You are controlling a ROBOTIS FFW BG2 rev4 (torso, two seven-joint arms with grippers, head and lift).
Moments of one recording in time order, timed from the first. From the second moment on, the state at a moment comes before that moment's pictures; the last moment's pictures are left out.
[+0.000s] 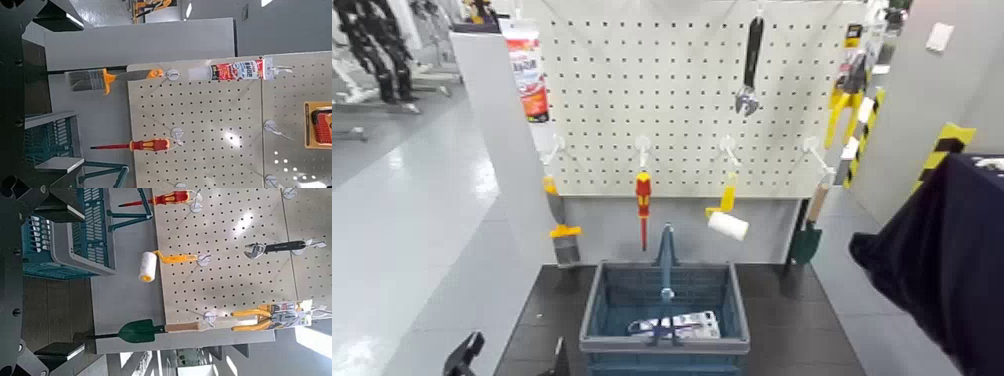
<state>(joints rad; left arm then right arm) 0.53 0.11 -0.07 -1.96 -0.02 -0.27 0.07 0.62 -0.02 0.09 -1.88 -0.08 -0.33 0.00</state>
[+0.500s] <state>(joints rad) 0.48 0.11 -0.01 -2.00 0.01 -0.18 -0.05 0.61 -0.02 0.09 -1.87 -0.08 -0.33 0.00</state>
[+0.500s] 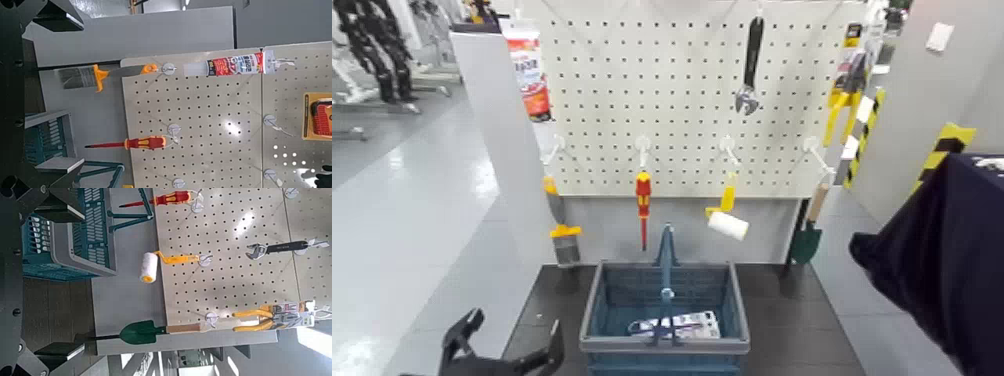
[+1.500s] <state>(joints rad) 0.18 0.14 0.26 -2.08 0.16 0.22 -0.43 0.59 -0.02 0.10 -1.86 -0.09 -0.33 0.01</state>
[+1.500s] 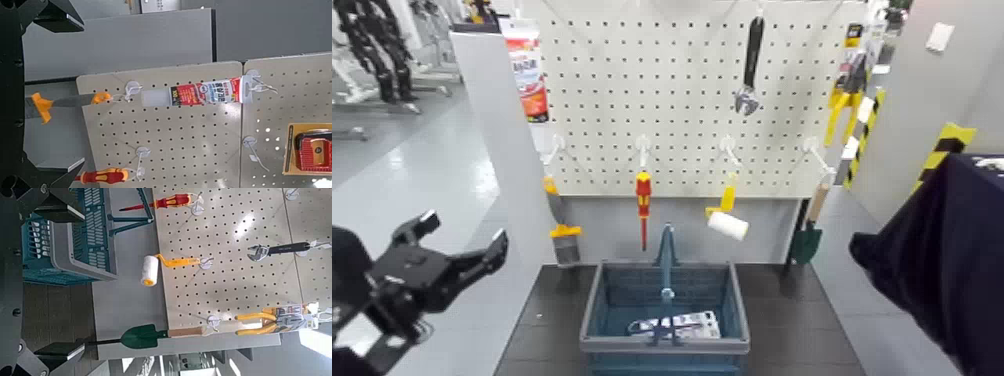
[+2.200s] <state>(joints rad) -0.07 0.22 0.27 -1.94 0.26 0.32 -0.60 0.58 -0.02 0.11 -1.86 -0.09 -0.32 0.02</state>
